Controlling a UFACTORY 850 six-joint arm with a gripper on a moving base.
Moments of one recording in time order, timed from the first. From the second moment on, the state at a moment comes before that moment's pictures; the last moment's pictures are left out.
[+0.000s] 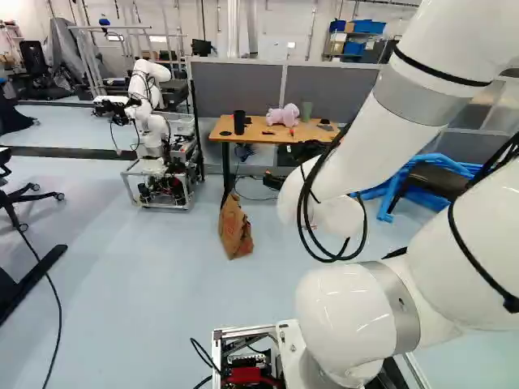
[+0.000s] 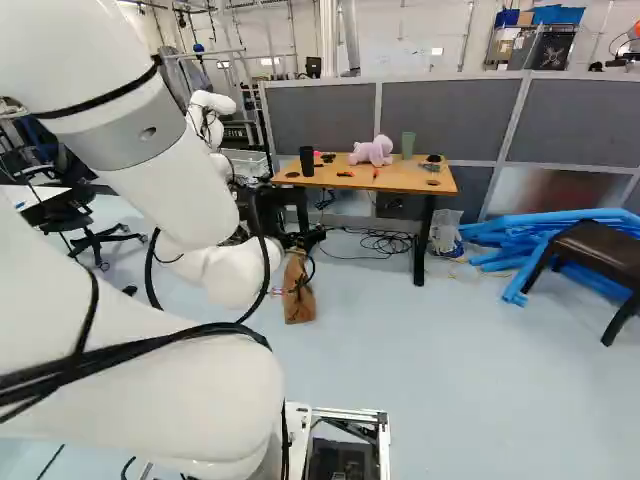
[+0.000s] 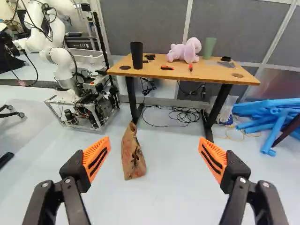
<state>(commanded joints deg) 0.0 16.0 -5.0 0.0 50.0 0.0</state>
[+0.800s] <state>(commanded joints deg) 0.0 16.0 -5.0 0.0 50.0 0.0</state>
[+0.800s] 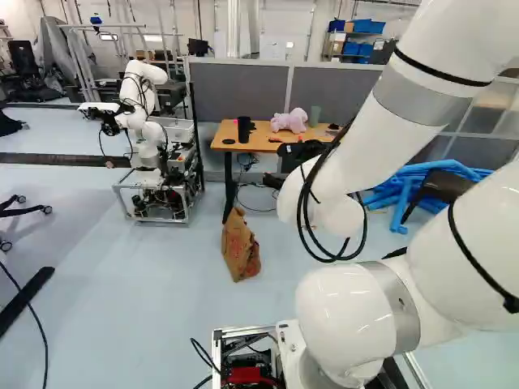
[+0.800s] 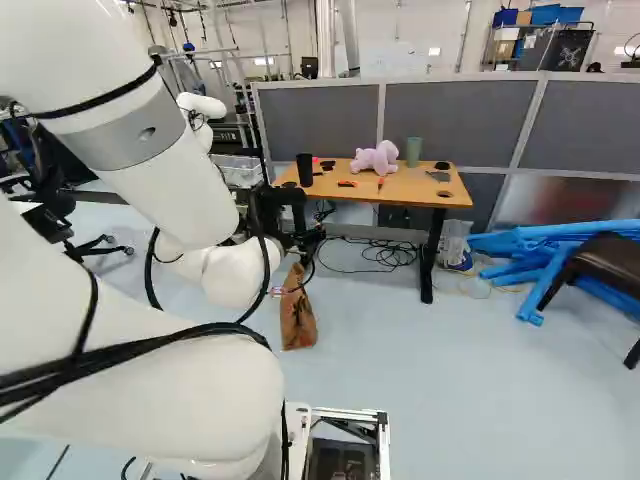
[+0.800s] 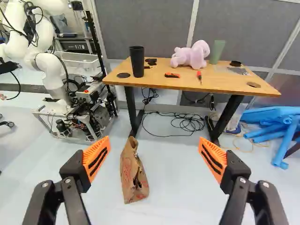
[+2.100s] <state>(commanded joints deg) 0.9 9.2 -11.0 0.0 49.9 0.0</state>
